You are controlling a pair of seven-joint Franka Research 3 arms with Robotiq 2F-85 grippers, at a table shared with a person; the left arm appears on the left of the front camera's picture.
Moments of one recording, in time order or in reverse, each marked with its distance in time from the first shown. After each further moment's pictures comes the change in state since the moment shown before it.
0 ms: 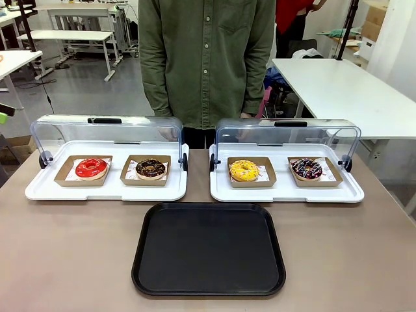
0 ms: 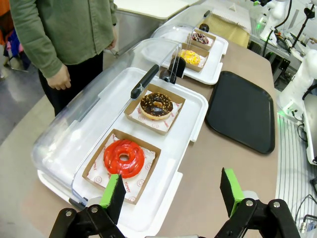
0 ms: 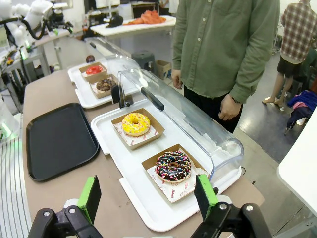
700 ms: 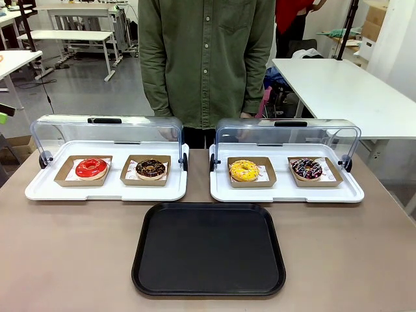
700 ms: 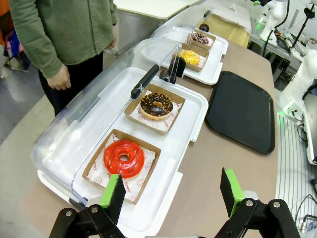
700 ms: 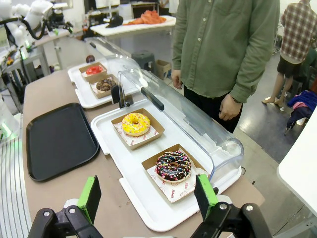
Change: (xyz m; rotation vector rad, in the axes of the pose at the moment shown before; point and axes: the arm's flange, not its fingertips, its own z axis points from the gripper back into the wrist) left arm 0.000 0.000 0.000 0.000 0.000 0.000; right arm 0.000 0.000 0.000 0.000 0.000 0.000
